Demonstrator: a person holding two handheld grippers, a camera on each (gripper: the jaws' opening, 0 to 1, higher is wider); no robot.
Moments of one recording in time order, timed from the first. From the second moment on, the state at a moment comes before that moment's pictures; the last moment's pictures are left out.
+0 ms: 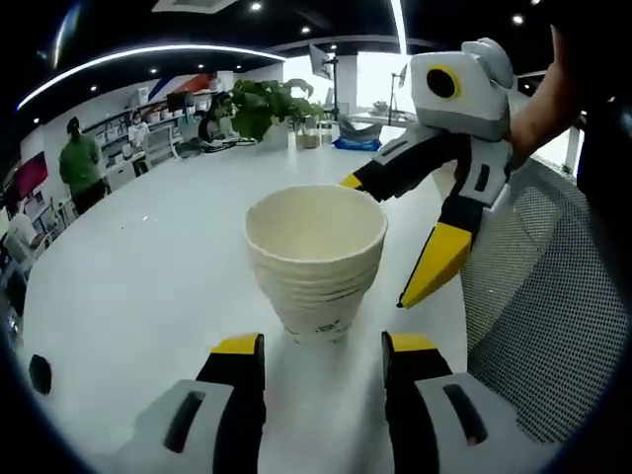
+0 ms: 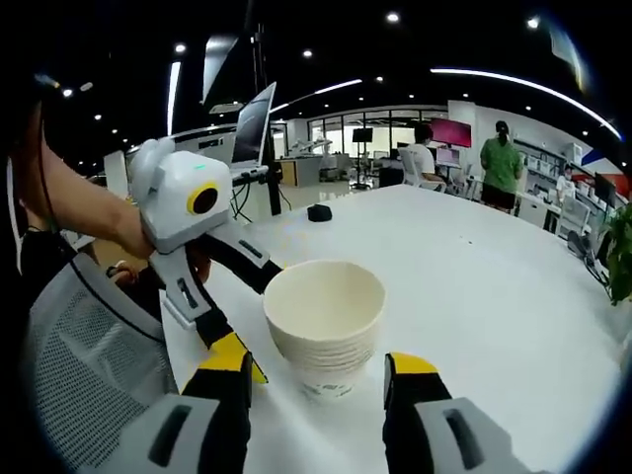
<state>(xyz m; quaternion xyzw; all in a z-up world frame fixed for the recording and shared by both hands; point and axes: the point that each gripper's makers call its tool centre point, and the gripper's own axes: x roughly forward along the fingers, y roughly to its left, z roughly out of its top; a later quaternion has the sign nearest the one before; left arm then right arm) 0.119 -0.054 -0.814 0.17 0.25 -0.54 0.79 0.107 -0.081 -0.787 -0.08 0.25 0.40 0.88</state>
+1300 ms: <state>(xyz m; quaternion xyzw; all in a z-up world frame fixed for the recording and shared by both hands) 0.136 -0.052 -0.810 0.21 0.23 -0.53 0.79 0.121 -0.070 -0.786 -0.08 0.25 0.40 0.88</state>
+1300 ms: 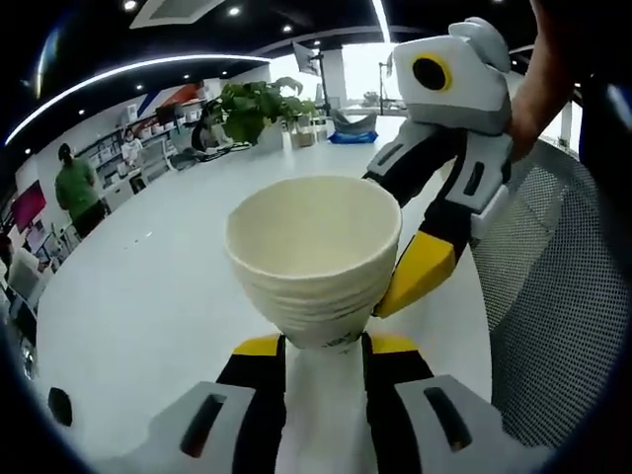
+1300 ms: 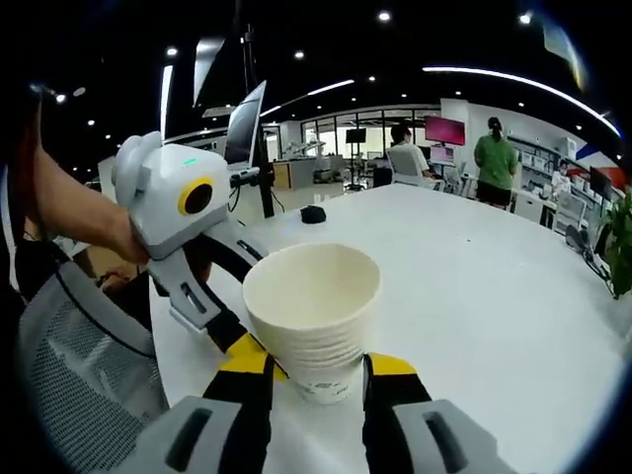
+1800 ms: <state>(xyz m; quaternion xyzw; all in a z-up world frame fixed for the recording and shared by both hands) 0.187 -0.042 -0.805 0.22 0.24 -0.52 0.79 0.171 -0.059 -0.779 -0.08 0.24 0.40 0.88</state>
